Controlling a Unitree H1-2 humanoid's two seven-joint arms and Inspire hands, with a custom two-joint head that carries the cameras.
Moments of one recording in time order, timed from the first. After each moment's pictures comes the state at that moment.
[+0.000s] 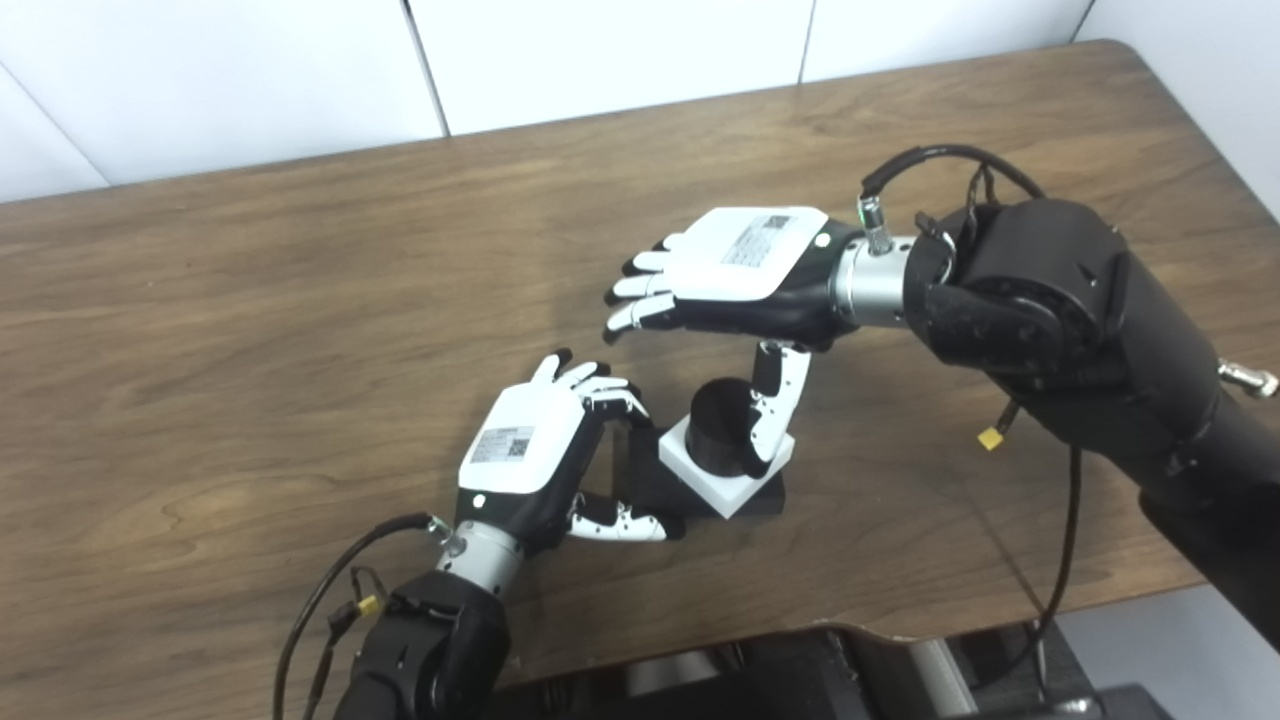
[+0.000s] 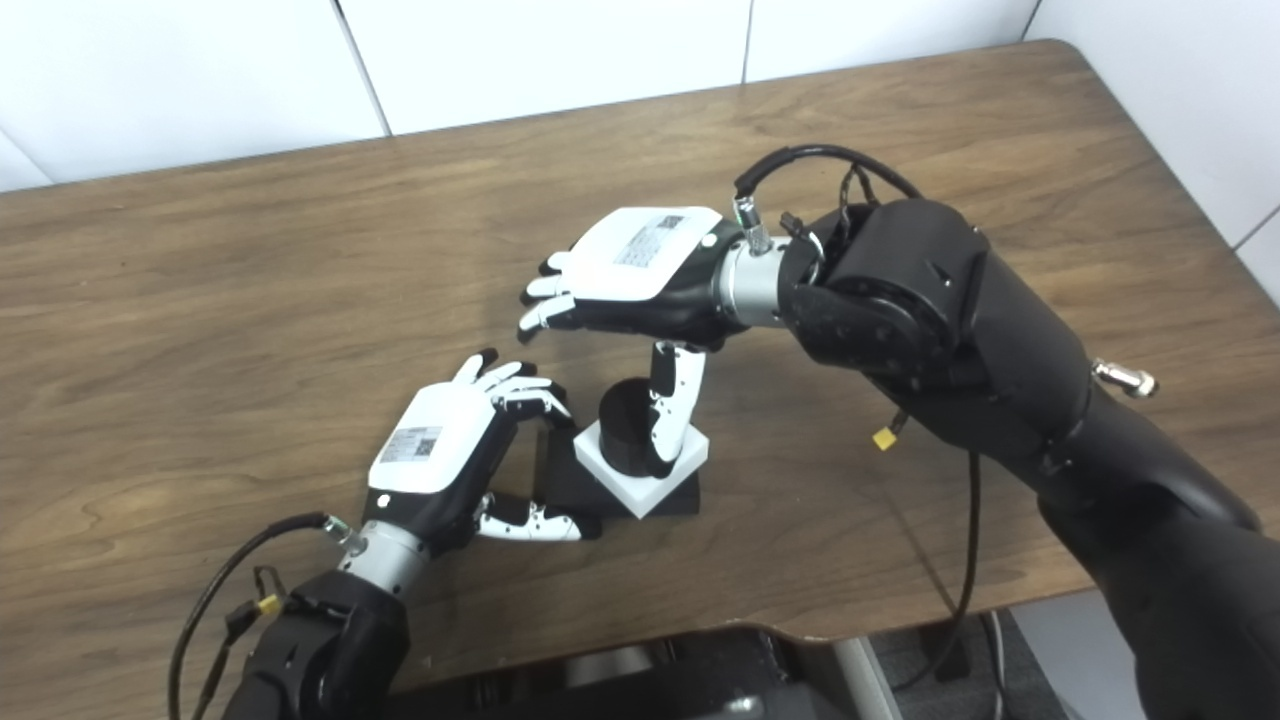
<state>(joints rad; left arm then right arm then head) 0.06 0.11 -0.50 -0.32 1.03 0.08 -0.29 -0.50 -0.56 0.44 -0.71 -0.77 0.26 1.16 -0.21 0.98</state>
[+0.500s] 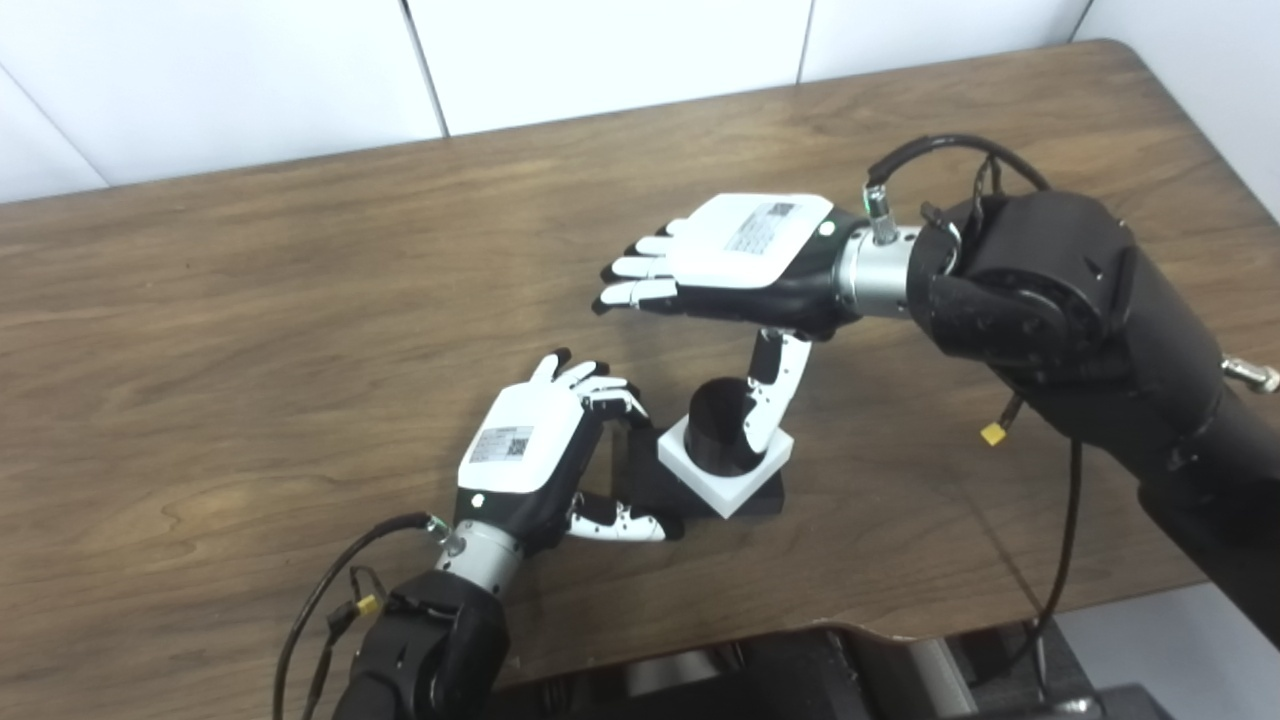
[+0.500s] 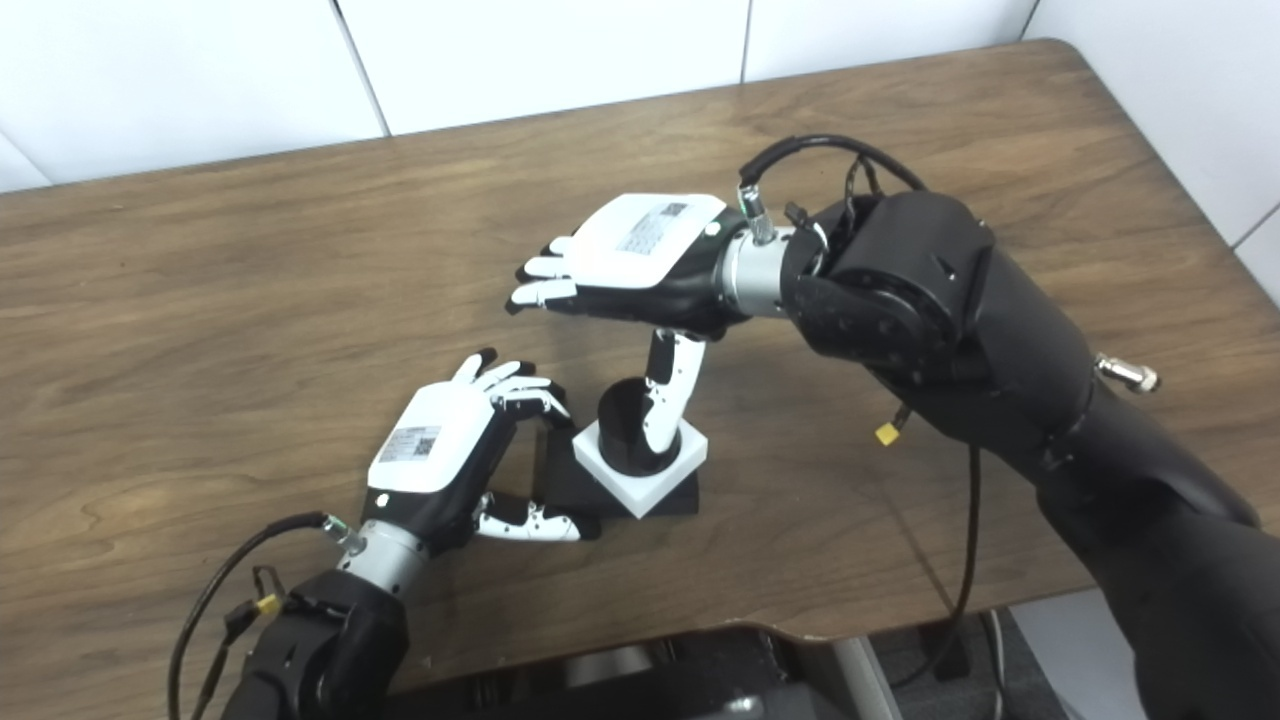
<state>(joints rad) 0.06 0.11 -0.50 -0.32 1.04 0.08 -0.29 -0.51 -0.56 0.41 -0.71 -0.79 0.27 1.16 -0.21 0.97</state>
